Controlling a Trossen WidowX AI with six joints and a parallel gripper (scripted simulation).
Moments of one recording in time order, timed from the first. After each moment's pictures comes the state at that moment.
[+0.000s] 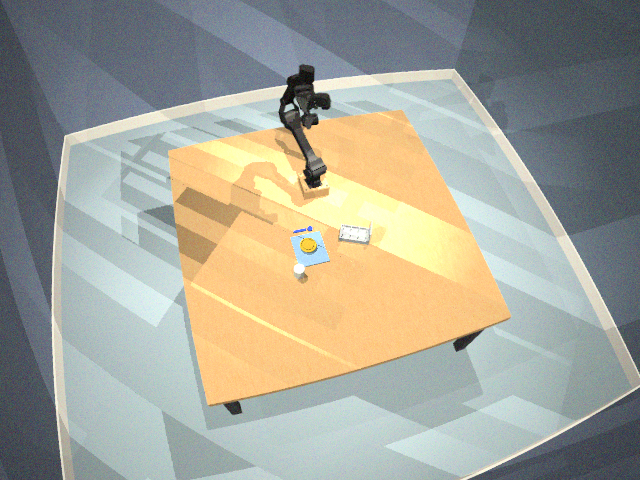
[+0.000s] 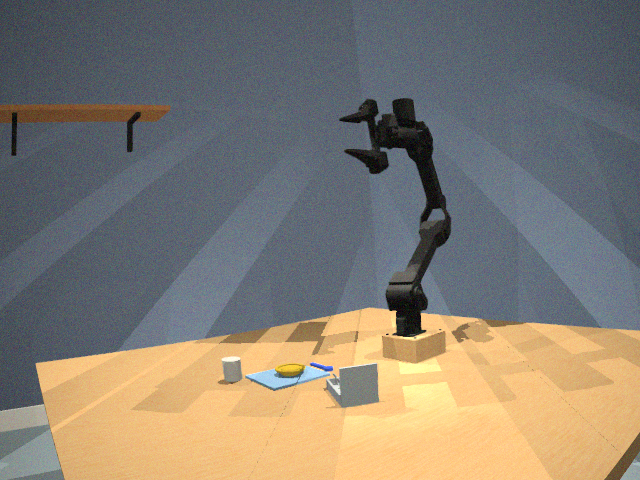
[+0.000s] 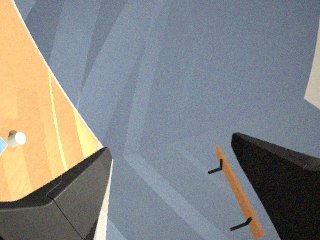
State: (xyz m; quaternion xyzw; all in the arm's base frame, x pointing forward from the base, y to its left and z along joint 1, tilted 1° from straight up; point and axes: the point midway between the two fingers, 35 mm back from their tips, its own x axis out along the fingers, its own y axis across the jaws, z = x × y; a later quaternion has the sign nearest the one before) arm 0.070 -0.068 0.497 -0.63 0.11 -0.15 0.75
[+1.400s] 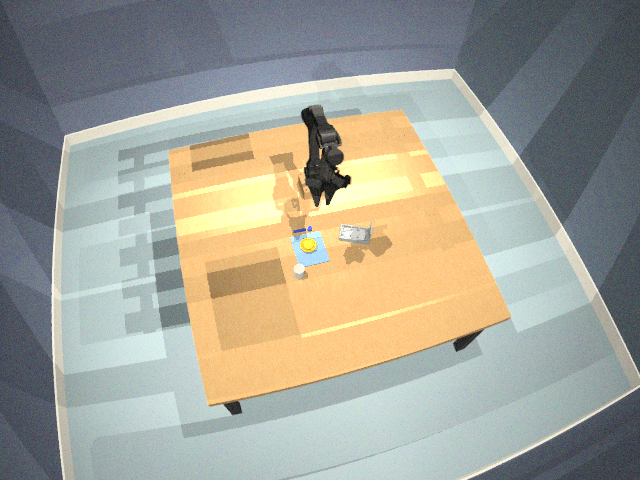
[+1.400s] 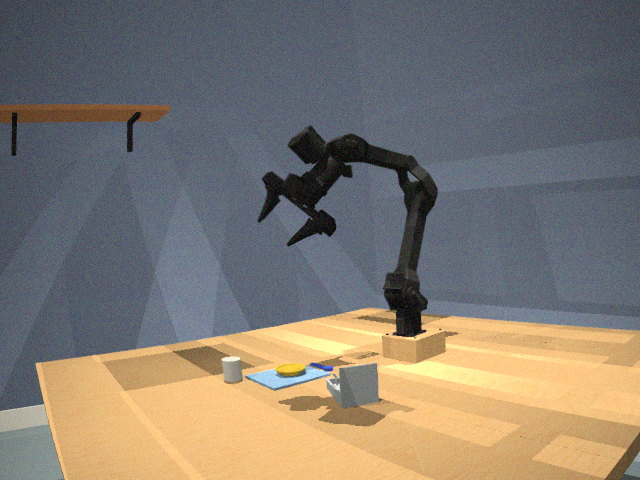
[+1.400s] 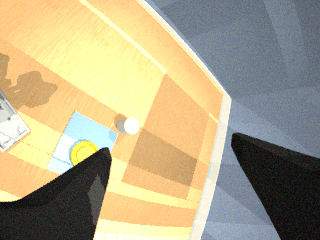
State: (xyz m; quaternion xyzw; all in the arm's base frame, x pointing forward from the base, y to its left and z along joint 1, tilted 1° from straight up) arm 0.291 -0.090 0.302 -0.40 0.43 -0.02 0.81
